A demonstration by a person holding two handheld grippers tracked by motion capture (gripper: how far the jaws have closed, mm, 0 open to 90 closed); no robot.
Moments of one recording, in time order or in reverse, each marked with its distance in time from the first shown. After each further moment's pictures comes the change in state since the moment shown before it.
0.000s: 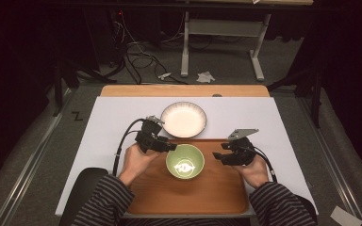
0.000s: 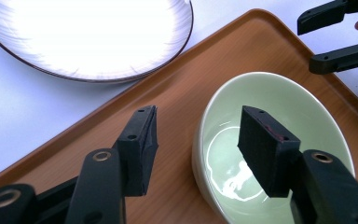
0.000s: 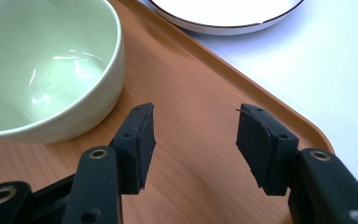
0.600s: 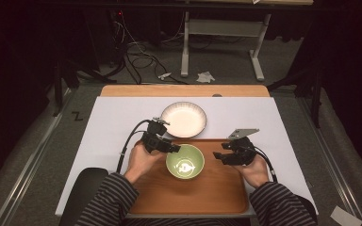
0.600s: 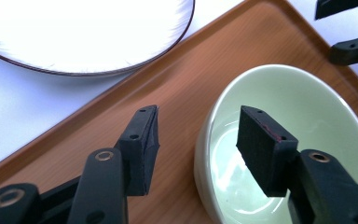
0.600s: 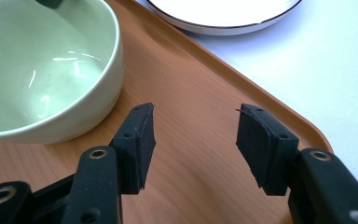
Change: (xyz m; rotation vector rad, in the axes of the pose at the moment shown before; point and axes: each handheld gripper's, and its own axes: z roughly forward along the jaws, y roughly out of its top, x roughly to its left) left arm 0.005 -0.006 0.023 0.057 0.010 -0.006; right arm -0.001 0.000 0.000 -0.001 0.003 0.013
